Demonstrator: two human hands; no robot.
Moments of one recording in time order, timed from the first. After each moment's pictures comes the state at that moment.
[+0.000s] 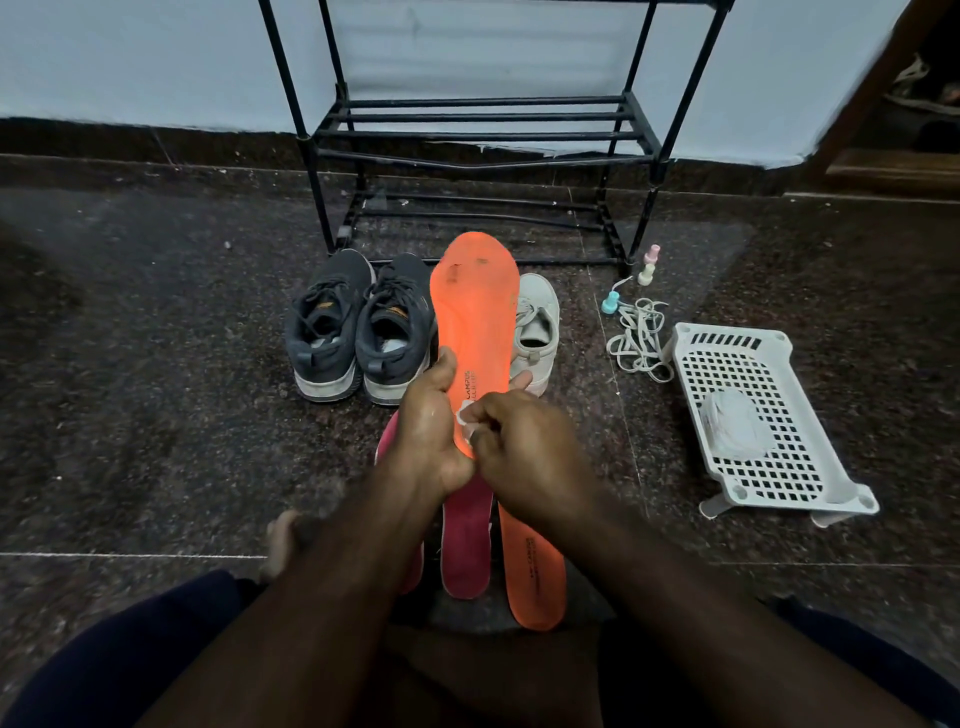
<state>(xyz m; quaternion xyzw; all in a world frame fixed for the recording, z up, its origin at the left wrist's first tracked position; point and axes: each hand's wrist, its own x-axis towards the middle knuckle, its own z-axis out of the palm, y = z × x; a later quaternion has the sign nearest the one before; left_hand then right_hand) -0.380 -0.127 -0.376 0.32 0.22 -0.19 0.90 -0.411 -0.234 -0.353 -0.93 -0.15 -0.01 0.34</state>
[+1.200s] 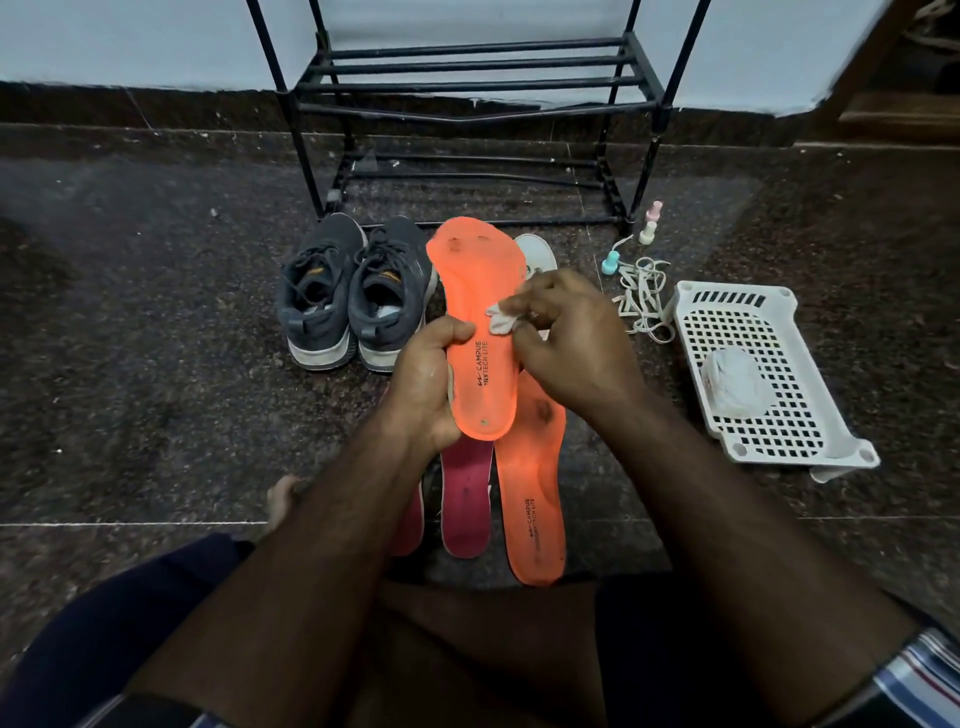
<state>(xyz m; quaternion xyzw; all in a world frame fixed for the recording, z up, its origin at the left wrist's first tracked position) -0.377 -0.130 -0.376 0.33 0.16 -0.17 0.91 -0.360 -0.270 -0.350 -0.89 -0.19 -0.18 0.38</state>
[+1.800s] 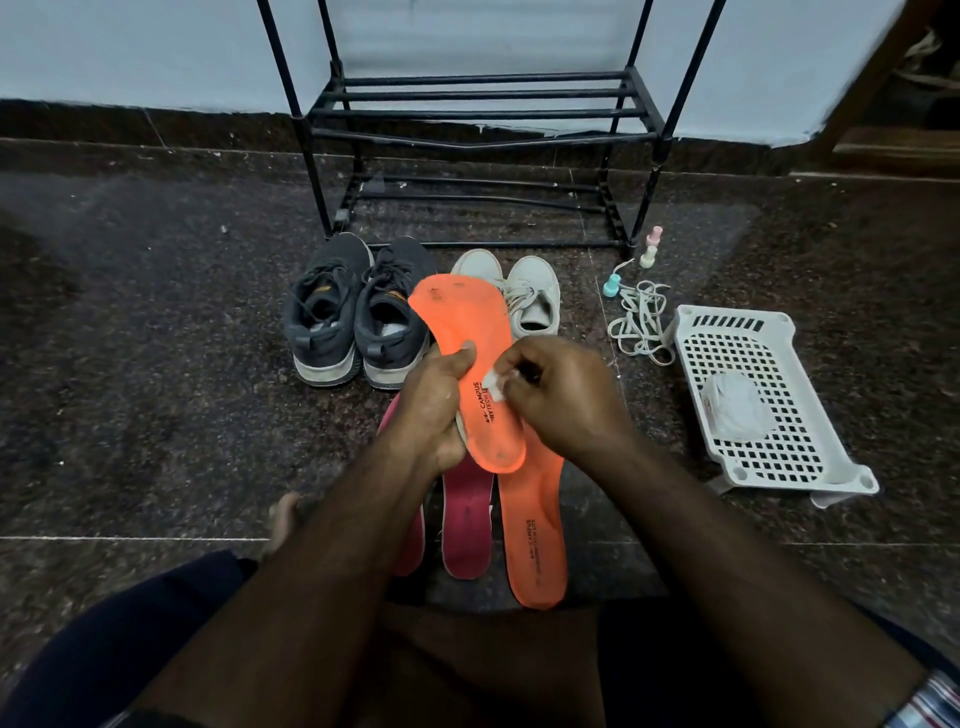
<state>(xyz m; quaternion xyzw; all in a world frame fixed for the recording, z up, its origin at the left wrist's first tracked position) -0.376 -0.129 -0.386 0.42 0.19 -0.11 0.88 -0.377 -0.264 -0.354 -0.91 -0.18 -0.10 0.36</state>
